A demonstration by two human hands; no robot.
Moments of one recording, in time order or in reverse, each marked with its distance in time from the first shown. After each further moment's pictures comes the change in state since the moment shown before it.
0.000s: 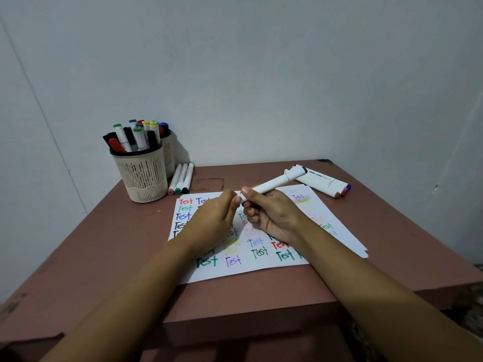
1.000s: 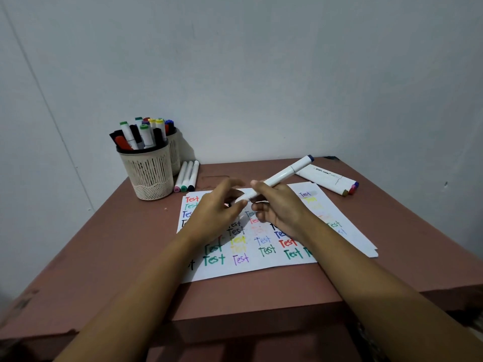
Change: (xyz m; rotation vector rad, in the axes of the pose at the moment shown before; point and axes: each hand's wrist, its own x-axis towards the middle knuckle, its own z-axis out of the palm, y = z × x) left_hand 0.003 -0.010 -0.002 -0.340 0.054 -0.099; right_hand 0.008 -0.002 0.002 -0.159 0.123 -0.050
